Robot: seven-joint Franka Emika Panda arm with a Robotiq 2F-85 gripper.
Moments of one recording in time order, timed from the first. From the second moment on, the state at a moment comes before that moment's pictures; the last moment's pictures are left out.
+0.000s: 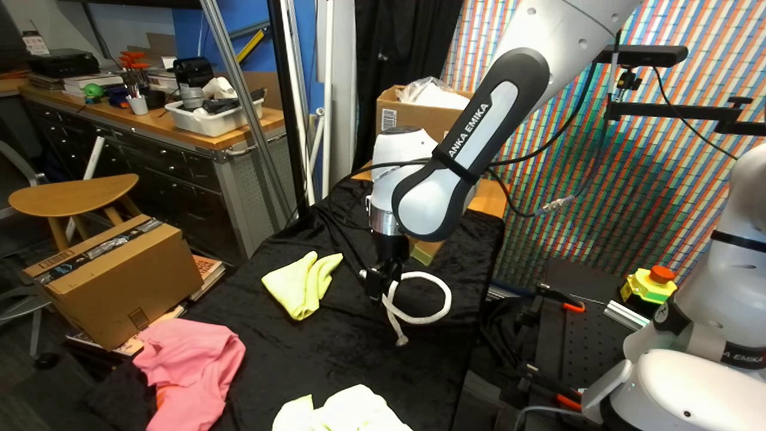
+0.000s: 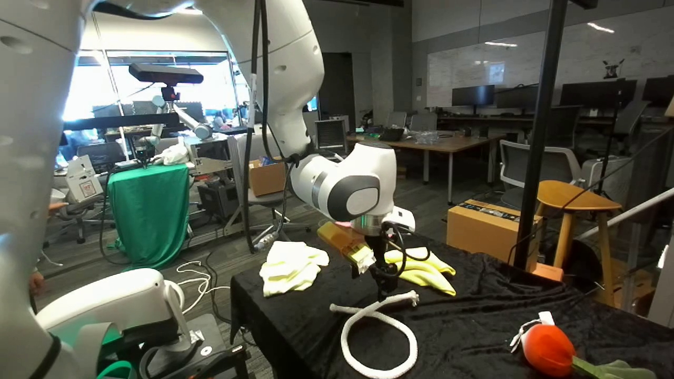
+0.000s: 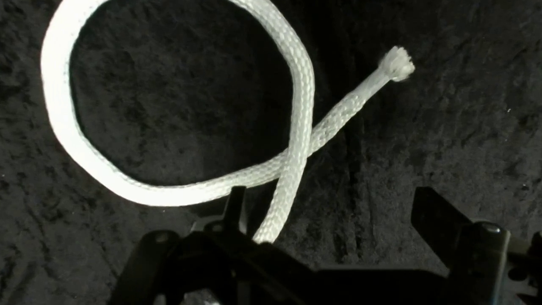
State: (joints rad) arm 0.10 0.41 0.10 -2.30 0.12 2.72 0.02
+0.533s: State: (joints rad) arm 0.17 0.52 0.00 -2.23 -0.01 2.80 0.12
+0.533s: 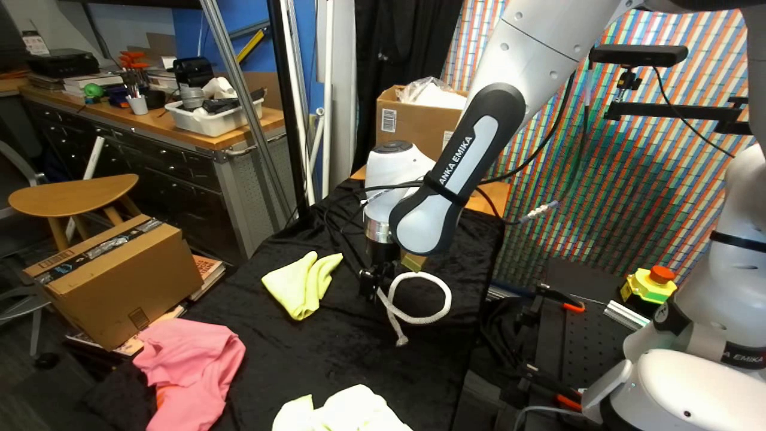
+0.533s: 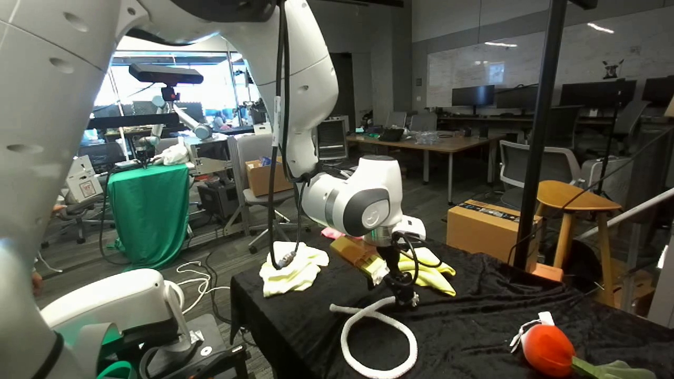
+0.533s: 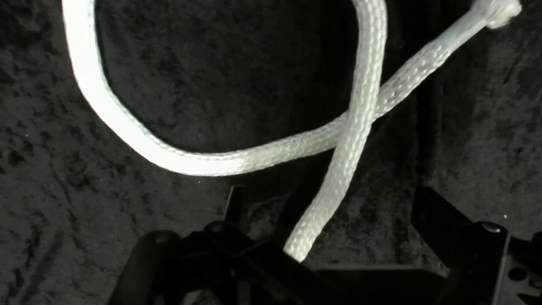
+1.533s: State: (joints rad) arm 0.17 0.57 -0.04 -2.17 -0.02 2.82 0.14
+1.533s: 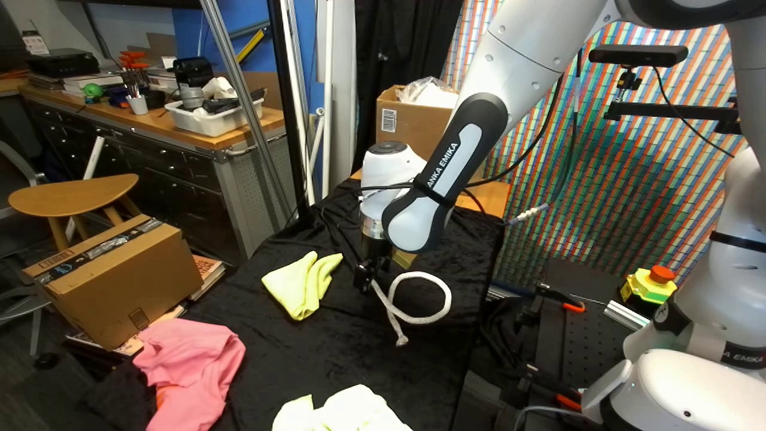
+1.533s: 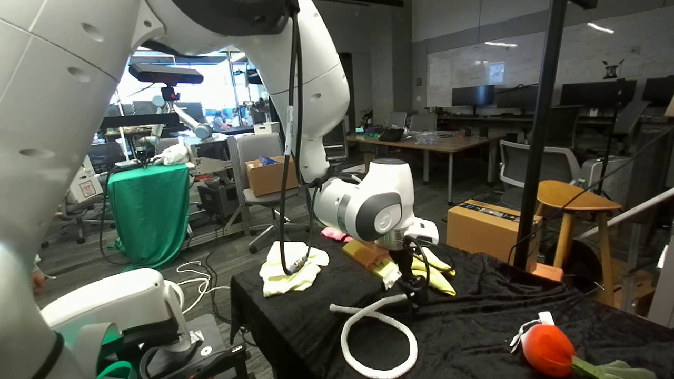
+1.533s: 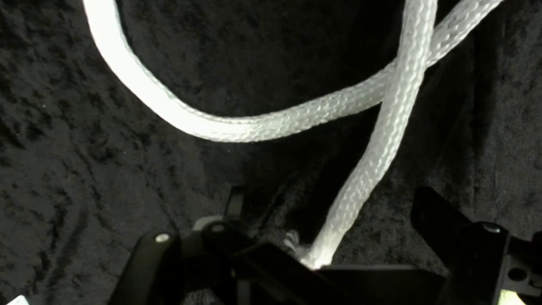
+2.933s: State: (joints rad) arm 0.13 0.60 -0.03 -2.15 -0.01 2.82 0.15
